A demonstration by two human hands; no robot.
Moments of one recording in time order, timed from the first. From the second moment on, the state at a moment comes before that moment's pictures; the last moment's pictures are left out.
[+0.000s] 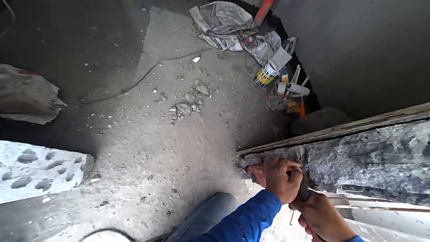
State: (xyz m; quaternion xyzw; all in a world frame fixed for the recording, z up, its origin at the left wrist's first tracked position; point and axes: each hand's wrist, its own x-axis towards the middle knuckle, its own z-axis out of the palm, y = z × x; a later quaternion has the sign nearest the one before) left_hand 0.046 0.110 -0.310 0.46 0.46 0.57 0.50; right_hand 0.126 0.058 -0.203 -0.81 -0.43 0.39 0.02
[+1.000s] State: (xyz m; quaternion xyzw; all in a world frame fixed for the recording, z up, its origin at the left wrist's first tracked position) left_hand 0.019 0.074 -0.312 0.53 0.33 0.58 0.53; right_hand 0.111 0.016 -0.221 -0.81 -0.43 0.38 0.12
